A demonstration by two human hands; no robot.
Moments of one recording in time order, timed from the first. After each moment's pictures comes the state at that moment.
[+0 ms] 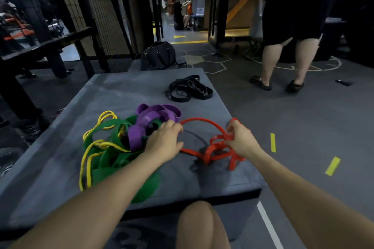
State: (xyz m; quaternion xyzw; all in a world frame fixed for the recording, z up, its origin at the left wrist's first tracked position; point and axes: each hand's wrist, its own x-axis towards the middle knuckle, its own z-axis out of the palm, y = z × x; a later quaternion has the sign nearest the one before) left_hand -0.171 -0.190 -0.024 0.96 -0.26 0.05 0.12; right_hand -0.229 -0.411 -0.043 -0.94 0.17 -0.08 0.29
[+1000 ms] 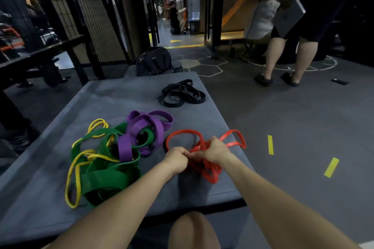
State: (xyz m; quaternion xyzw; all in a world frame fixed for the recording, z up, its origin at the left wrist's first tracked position) left_hand -0.183 -0.248 -0.064 0.91 -0.09 -0.16 0.38; right_hand -0.210 -0.383 -0.061 -0.88 0.24 0.05 0.41
